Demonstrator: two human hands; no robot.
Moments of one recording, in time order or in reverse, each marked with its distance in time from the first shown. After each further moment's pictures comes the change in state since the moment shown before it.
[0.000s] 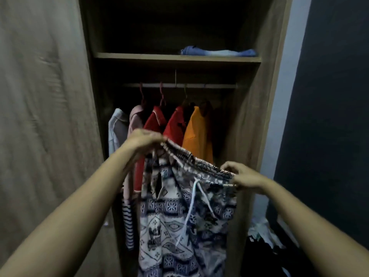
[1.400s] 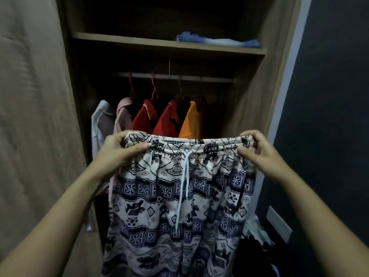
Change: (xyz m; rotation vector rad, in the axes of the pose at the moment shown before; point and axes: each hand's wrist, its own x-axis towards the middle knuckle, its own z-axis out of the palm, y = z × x) left_hand -0.029 -0.019 -0.028 -0.010 -0.134 0.272; right_hand -0.016 -0.021 -0.041 0.394 0.369 -0.281
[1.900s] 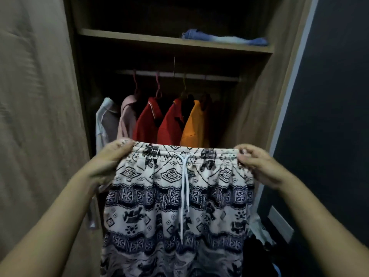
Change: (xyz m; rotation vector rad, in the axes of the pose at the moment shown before) left_hand 0.003 -0.029 -0.026 -0.461 -0.065 -0.295; right_hand 0.006 0.017 0.014 0.324 -0.136 0.267
